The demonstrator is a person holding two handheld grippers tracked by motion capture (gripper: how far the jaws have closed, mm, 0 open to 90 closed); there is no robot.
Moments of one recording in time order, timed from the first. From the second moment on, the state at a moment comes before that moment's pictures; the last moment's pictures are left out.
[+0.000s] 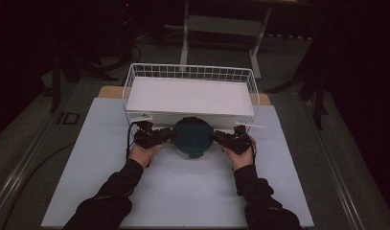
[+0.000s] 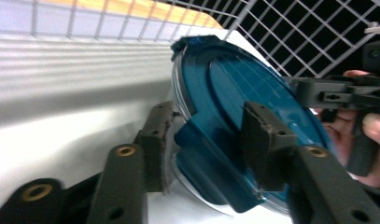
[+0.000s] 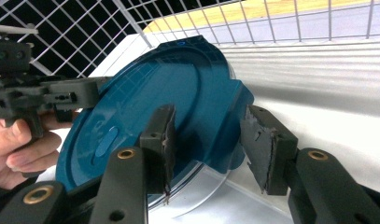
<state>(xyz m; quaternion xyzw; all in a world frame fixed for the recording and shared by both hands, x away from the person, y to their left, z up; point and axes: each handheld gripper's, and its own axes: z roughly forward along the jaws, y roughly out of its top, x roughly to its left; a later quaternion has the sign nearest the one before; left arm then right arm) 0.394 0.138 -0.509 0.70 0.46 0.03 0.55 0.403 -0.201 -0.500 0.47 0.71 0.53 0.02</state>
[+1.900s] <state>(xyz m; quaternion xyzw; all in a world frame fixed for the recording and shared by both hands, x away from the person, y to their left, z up) 0.287 0.145 -0.487 0.75 0.35 0.08 0.55 0.323 -0.146 -0.504 0.41 0.79 0.45 0.03</state>
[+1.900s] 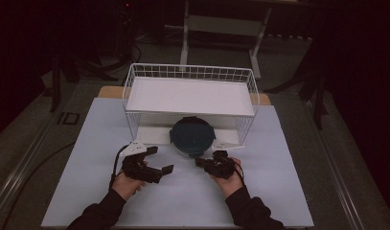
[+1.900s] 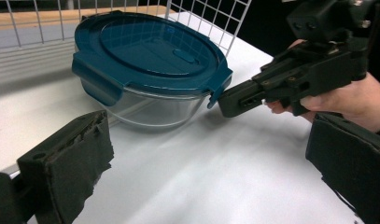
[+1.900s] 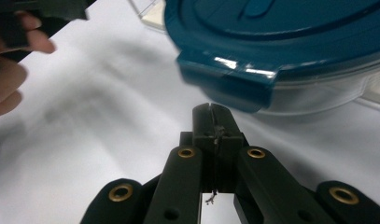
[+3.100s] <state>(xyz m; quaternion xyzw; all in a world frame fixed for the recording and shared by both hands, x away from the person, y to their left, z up) 0.285 0.143 -0.490 0.76 0.34 0.10 0.54 0.382 -0.114 -0.508 0.44 0.77 0.46 0.05</state>
